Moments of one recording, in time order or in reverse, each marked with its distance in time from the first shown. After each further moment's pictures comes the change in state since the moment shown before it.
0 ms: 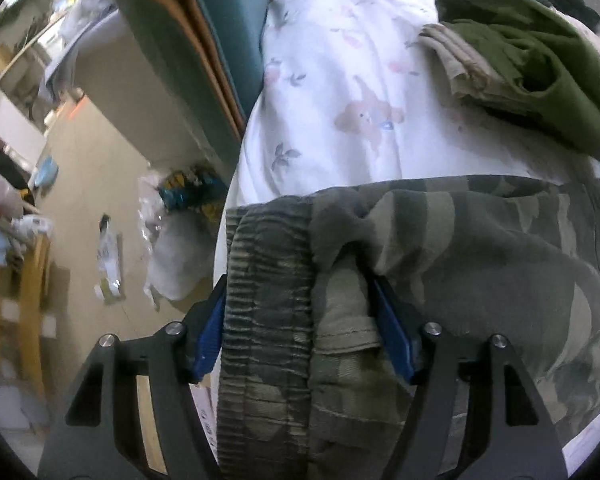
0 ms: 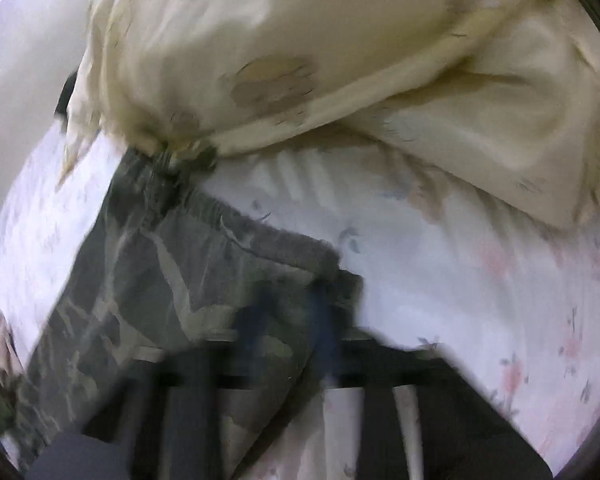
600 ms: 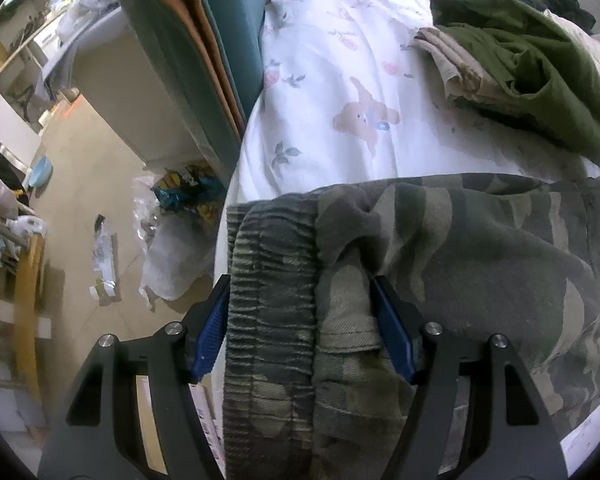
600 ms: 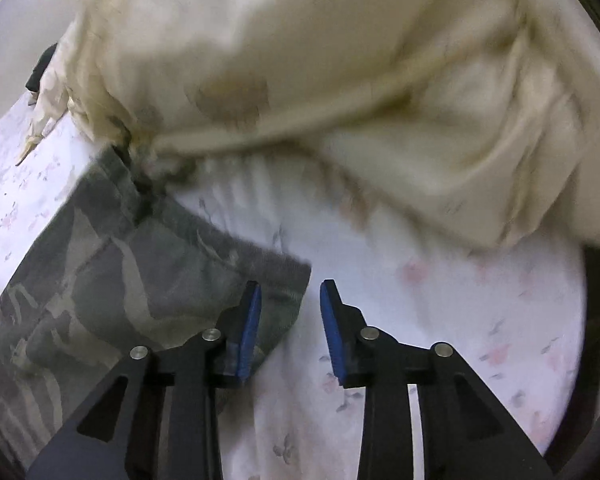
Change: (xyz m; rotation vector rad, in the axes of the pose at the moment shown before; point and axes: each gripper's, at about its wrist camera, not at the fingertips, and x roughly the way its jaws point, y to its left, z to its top) left arm -0.004 0.008 -0.005 0.017 -0.018 -0.014; right arm -0.041 -0.002 -0.015 -0.070 -0.081 -0.231
